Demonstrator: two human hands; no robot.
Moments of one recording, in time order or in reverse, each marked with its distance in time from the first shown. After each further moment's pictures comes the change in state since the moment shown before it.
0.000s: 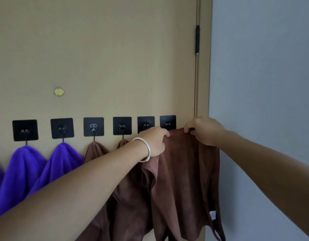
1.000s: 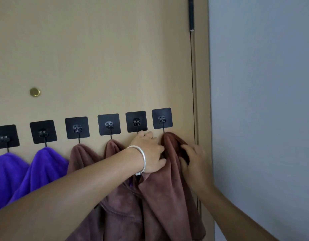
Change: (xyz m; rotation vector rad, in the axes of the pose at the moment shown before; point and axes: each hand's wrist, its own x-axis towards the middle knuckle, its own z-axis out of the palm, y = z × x) left_hand 0.018 0.003 0.046 0.791 -0.183 0.112; right_hand -0.045 -0.029 0.155 0.464 0.491 0.254
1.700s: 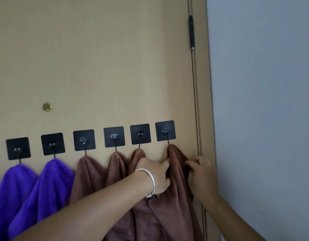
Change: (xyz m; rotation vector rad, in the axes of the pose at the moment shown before) left_hand -0.007 0.025 0.008 -0.172 -0.034 -0.061; right_hand 0.007 0.005 -0.004 -0.030 -0.044 -0.001
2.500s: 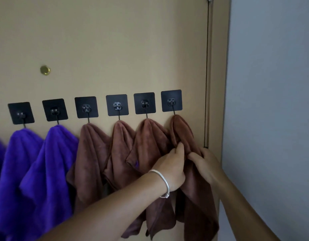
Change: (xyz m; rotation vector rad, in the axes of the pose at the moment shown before) left_hand -0.030 0.058 0.030 -0.628 0.008 -0.116; right_hand -0.028 0.006 -0.003 0.594 -0.362 0.386
